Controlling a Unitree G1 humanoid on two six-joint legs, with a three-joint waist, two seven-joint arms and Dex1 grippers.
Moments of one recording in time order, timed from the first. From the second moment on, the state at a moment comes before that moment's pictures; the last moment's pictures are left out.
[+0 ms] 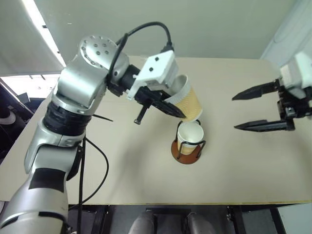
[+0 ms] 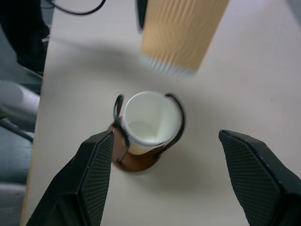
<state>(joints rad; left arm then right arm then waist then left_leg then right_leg) -1.25 0.69 -0.35 -0.03 -0.37 0.56 -1.58 -0.82 -1.30 -0.08 -0.35 0.68 0.75 1.36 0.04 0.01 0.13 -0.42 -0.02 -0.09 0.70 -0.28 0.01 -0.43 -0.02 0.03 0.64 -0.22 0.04</state>
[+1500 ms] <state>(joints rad) -1.23 0.53 -0.58 0.24 -0.15 0.10 -1.58 -0.69 -1.37 -0.24 -0.46 0.78 0.85 1.27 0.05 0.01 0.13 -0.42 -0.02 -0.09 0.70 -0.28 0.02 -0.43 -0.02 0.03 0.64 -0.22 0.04</state>
